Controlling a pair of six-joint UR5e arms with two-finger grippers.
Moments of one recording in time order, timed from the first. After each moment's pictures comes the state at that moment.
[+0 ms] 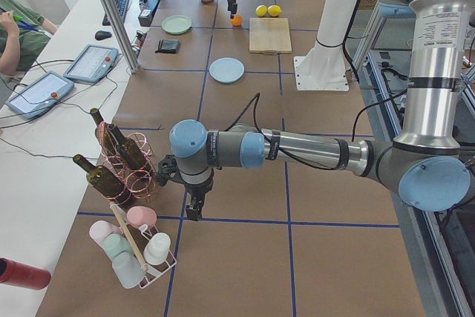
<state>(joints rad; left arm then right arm) -1.59 -1.58 -1.68 -1.45 -2.30 0.22 0.80 -1.51 1.76 -1.08 1.96 0.74</state>
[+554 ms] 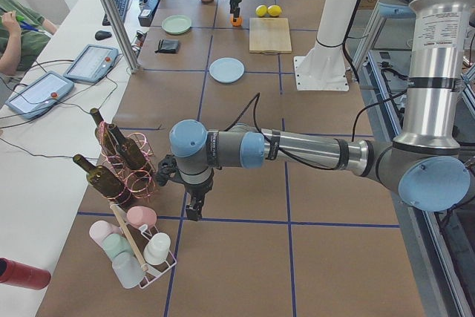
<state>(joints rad) -1.59 -1.58 -1.68 -1.46 -2.30 0.22 0.77 -1.52 1.73 -1.07 1.94 0.74</state>
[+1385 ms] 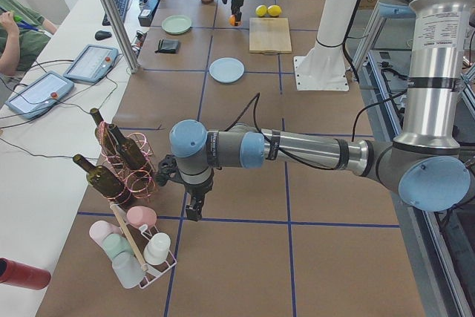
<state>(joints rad) -1.59 -1.58 -1.68 -1.45 -2.30 0.22 0.75 -1.45 1.76 -1.07 1.93 0.77</state>
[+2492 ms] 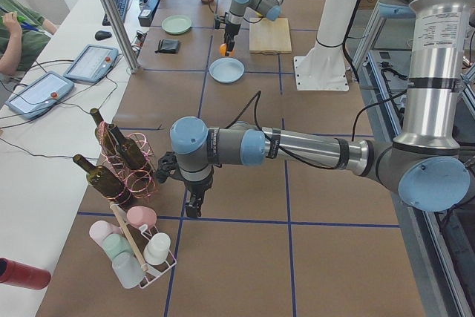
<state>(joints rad) -1.59 -1.58 -1.71 -1.45 -2.30 0.22 0.48 -0.79 1.44 -1.34 1.63 1.10</state>
